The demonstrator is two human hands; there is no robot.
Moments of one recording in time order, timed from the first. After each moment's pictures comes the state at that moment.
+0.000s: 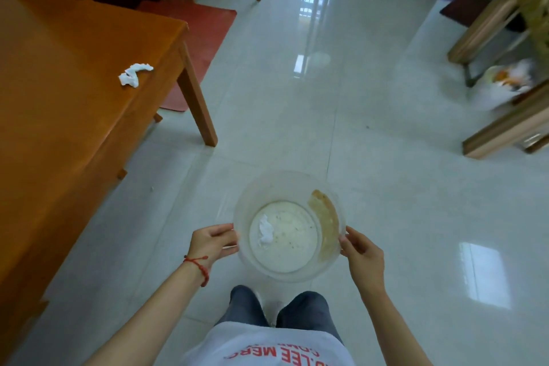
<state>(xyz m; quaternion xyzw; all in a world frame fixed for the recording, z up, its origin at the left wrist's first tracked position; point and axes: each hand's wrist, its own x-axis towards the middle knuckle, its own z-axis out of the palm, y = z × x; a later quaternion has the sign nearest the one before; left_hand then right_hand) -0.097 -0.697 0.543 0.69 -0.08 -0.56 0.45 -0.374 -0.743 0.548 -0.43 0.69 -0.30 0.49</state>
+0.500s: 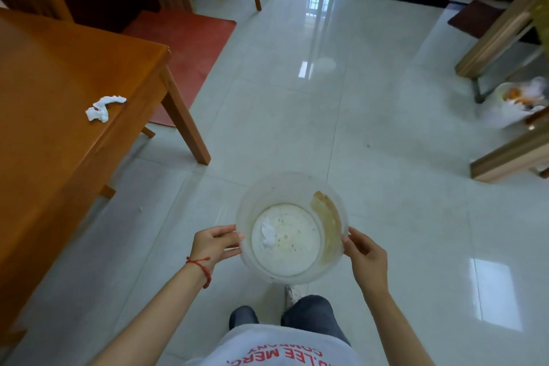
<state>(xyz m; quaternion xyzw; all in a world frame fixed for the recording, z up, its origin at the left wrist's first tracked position) -0.118 -0.832 0.540 0.69 -0.07 -0.55 0.46 -0.395 -0.886 0.538 -0.44 0.68 -0.31 0.50</state>
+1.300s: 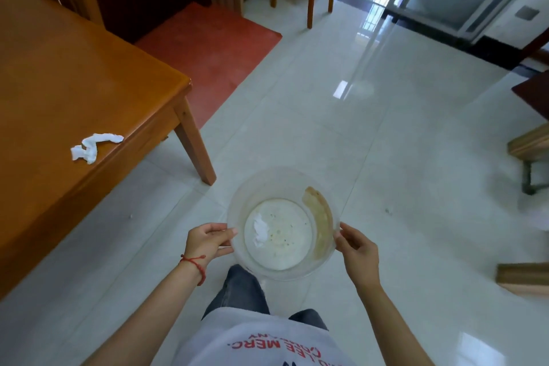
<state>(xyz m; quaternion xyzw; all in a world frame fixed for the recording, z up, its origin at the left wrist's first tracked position) -0.054 -1.037 0.532 0.72 0.03 -0.47 0.51 -0.303 -1.163 0.552 -0.54 0.61 -0.23 0.53</state>
